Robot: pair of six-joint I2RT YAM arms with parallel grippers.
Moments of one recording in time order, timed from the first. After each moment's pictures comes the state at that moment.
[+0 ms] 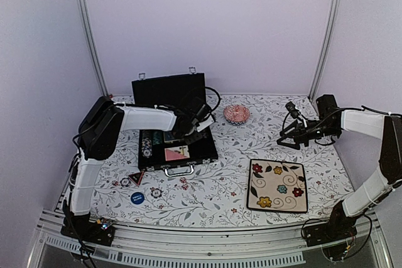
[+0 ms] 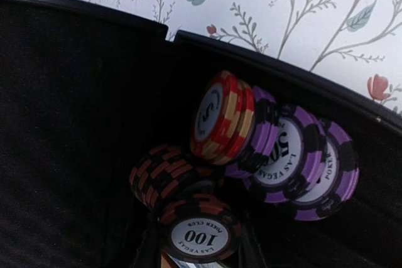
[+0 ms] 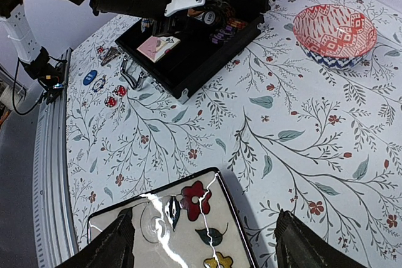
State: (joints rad) left arm -0.77 2.28 1.70 -0.41 -0.51 0.44; right arm 0.05 1.50 0.92 -0.50 -0.98 -0.60
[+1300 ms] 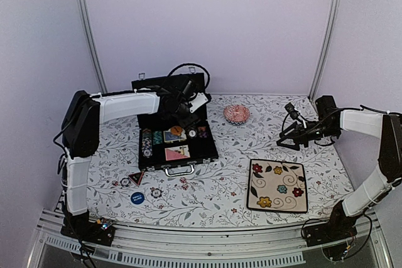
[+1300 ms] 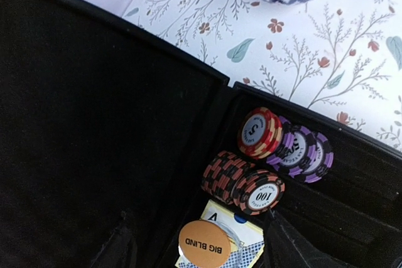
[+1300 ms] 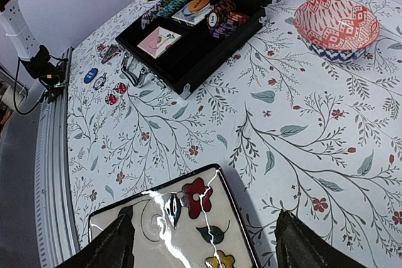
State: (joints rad) left arm -0.70 2.13 1.74 -0.47 -0.28 0.43; right arm 0.05 1.52 0.92 -0.51 -0.98 -0.60
